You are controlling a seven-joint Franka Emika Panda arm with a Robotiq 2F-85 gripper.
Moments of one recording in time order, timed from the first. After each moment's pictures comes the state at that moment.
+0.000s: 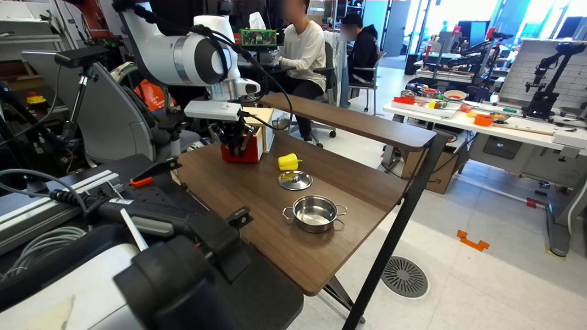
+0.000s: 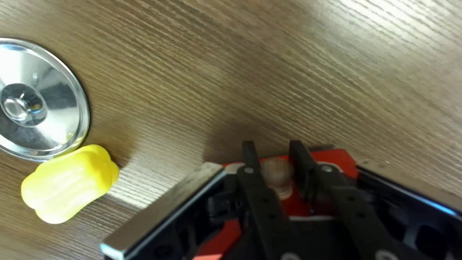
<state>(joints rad) 0.25 0.65 0.03 -2.17 -0.25 2.89 -0.02</state>
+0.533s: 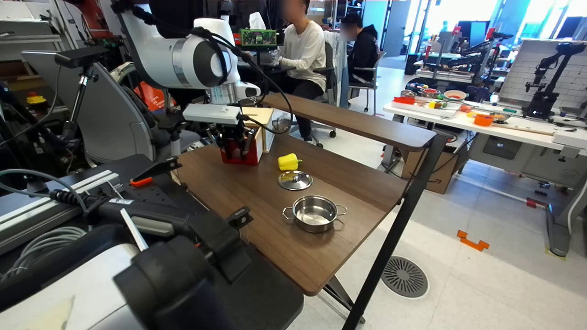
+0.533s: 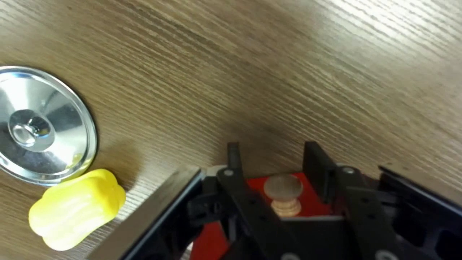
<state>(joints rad) 0.25 0.65 0.02 -2.19 -0.25 2.89 -0.02</state>
